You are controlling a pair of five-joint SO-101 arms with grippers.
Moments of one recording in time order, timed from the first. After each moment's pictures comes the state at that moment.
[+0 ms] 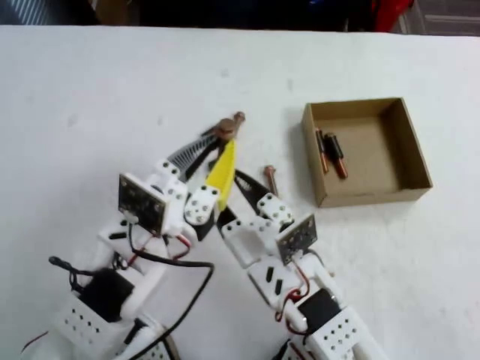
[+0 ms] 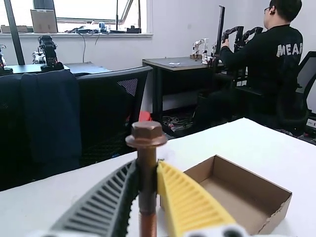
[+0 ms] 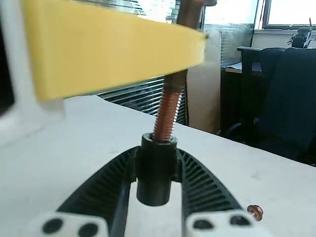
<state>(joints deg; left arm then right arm) 28.3 -76.2 66.5 20.7 2.5 -39.0 -90.0 96.6 -2.3 1.9</state>
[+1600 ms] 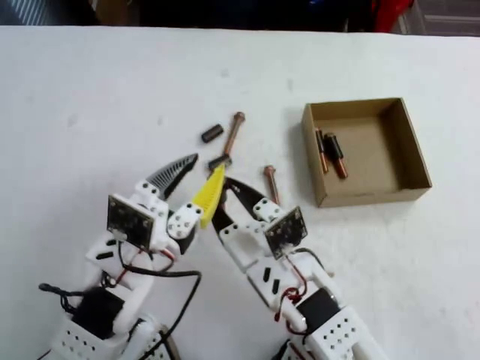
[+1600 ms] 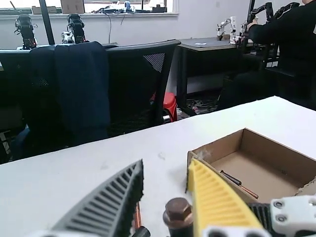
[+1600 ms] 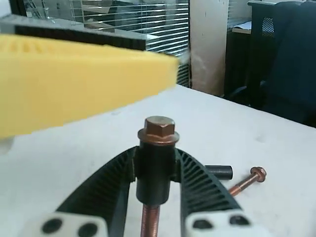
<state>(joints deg) 21.5 -93.7 77.9 30.7 0.9 -39.4 -89.9 95.4 6.2 2.0</state>
